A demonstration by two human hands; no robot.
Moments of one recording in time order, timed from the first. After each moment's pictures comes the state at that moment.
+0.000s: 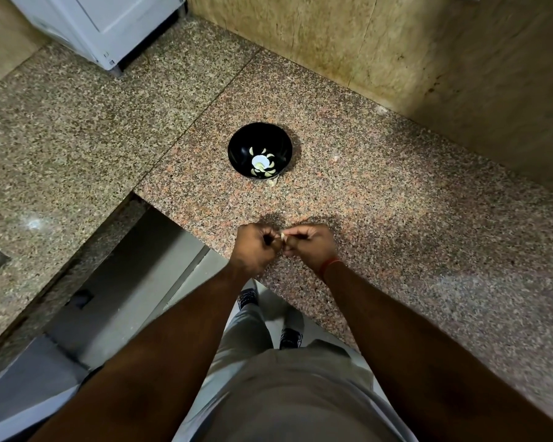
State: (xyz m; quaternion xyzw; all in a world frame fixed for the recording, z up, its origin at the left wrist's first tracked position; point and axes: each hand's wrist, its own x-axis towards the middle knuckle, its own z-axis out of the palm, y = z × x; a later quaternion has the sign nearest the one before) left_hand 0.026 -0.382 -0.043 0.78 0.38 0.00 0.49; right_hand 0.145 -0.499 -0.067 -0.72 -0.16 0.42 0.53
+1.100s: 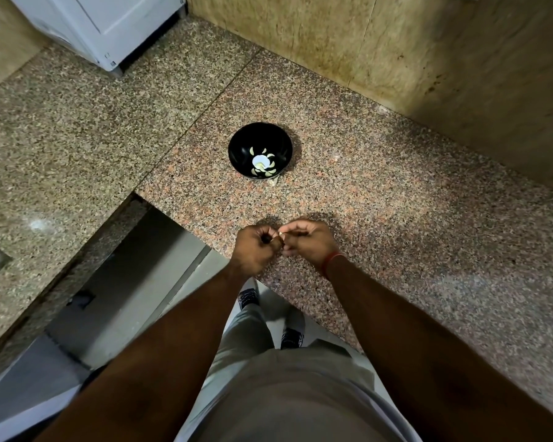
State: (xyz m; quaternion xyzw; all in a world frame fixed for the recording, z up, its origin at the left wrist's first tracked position) left_hand 0.024 -0.384 -0.041 0.70 0.42 0.01 0.58; right_hand 0.151 -0.495 -0.052 -0.67 -0.13 0.50 0.53
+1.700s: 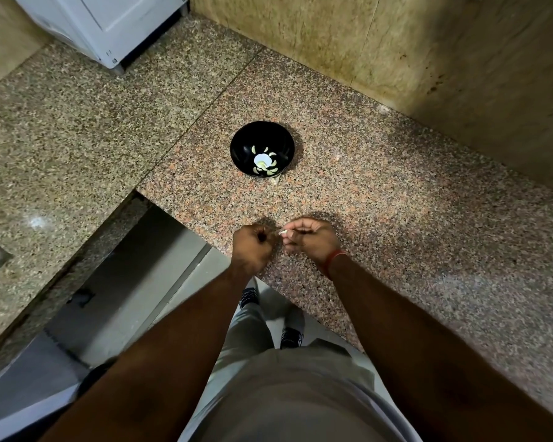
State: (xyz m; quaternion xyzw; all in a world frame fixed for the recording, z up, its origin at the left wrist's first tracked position) left_hand 0.024 -0.386 -0.050 0.71 0.47 0.04 0.52; right_hand 0.151 -0.496 -0.053 -0.66 -0.09 0.50 0.55
